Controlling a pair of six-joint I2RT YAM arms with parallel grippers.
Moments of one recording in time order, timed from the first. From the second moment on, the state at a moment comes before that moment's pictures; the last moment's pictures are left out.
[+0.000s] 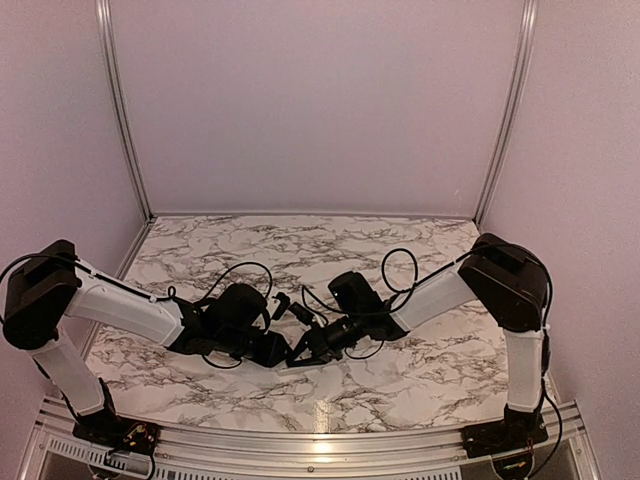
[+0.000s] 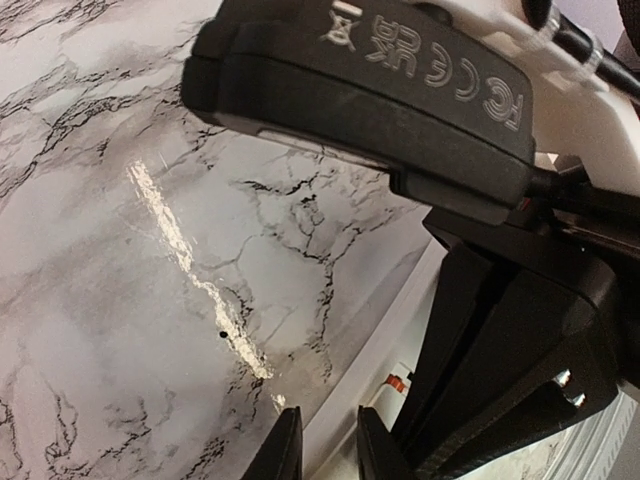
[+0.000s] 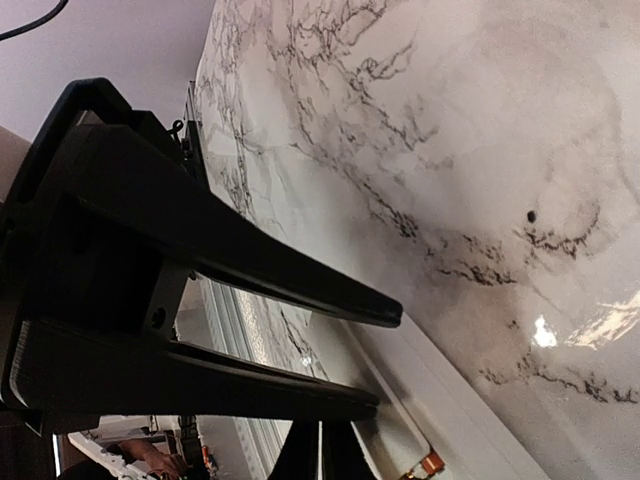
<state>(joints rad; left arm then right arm) -0.99 1.66 0.74 0.11 0.08 -0.53 0.90 2.07 1.05 0.31 -0.89 0.77</state>
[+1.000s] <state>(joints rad) -0.97 1.61 0.80 -0.01 0.07 -0.44 0.82 1.91 1.00 0.25 -0.88 0.67</state>
